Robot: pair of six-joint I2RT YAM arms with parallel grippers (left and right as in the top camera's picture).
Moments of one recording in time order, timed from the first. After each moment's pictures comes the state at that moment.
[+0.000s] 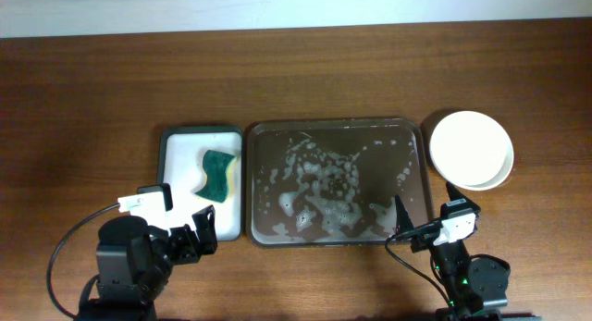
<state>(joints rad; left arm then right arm) -0.07 0.57 0.72 -0.85 0.10 -0.25 0.06 0.01 0.01 -0.06 -0.15 -0.05</state>
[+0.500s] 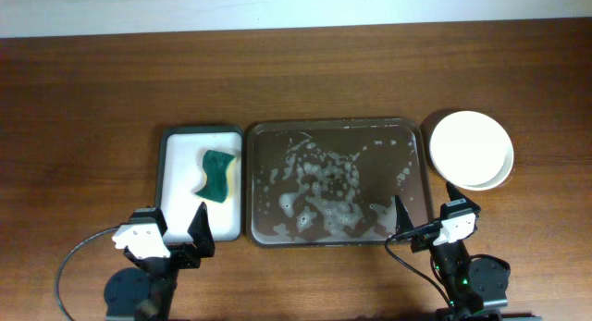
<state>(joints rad) -0.07 0.14 0.36 -0.47 0.01 -0.21 0.06 0.01 0.01 -0.06 -0.15 -0.05</state>
